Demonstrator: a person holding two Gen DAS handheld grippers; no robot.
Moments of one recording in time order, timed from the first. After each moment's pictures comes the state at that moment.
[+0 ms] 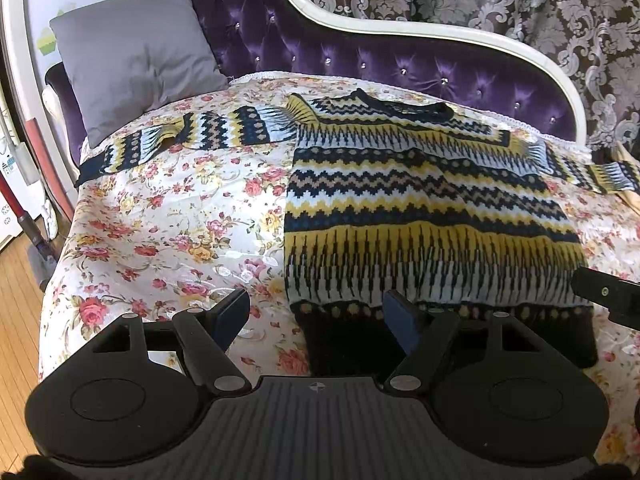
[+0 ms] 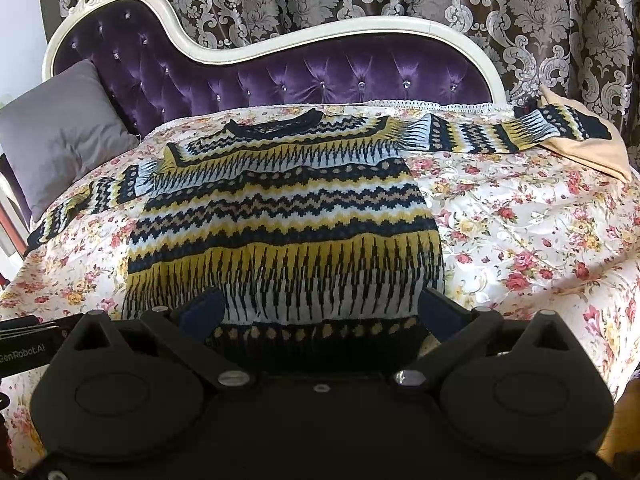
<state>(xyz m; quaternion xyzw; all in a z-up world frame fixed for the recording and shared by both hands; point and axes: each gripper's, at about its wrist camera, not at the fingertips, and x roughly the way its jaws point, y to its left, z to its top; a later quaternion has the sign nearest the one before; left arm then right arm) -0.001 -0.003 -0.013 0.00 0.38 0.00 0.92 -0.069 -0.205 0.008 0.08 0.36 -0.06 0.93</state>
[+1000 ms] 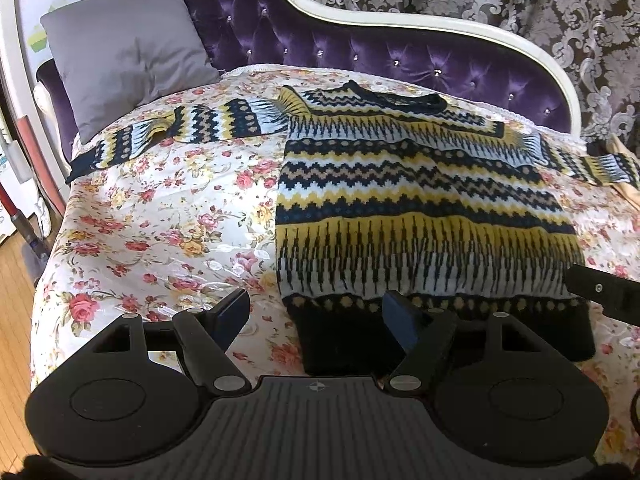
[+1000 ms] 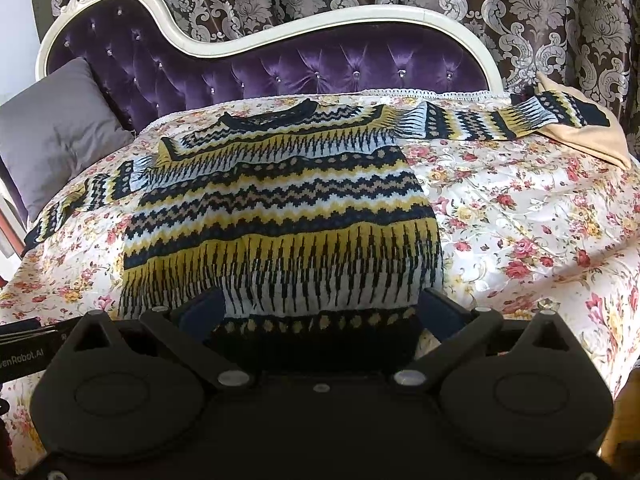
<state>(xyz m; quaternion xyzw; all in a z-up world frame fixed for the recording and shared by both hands) 0.002 -0.007 -0.015 0.00 0.40 -0.02 0.92 -0.066 -0.207 0.003 0.09 0.37 -0.06 0.92</state>
